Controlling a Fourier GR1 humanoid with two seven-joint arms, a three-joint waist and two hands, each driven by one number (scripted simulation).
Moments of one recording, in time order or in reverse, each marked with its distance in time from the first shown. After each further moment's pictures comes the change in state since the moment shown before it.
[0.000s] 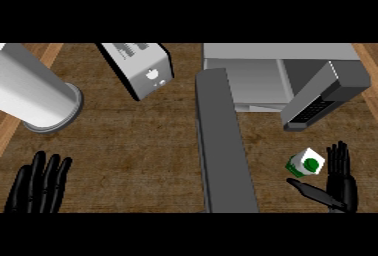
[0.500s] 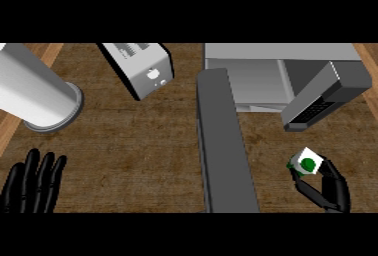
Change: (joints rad) left arm -0.018 0.009 0.020 -0.014 0.014 0.006 0.028; right arm -0.079 -0.043 0.040 0.224 0.095 -0.027 -0.153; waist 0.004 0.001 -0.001
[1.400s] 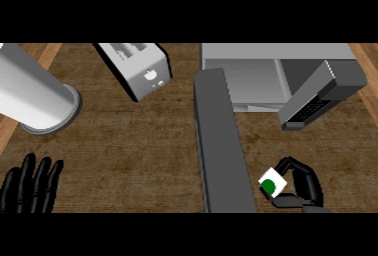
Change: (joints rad) left arm 0.039 0.006 0.005 -0.008 0.021 0.001 -0.011; right arm 0.056 0.098 0.197 -0.203 0.052 0.123 0.020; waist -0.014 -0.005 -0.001
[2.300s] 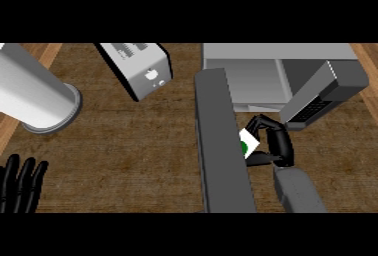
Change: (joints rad) left arm 0.020 0.041 0.146 0.046 0.129 -0.061 -0.049; right arm -0.134 0.115 0.114 -0.336 0.058 -0.208 0.327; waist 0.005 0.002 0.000
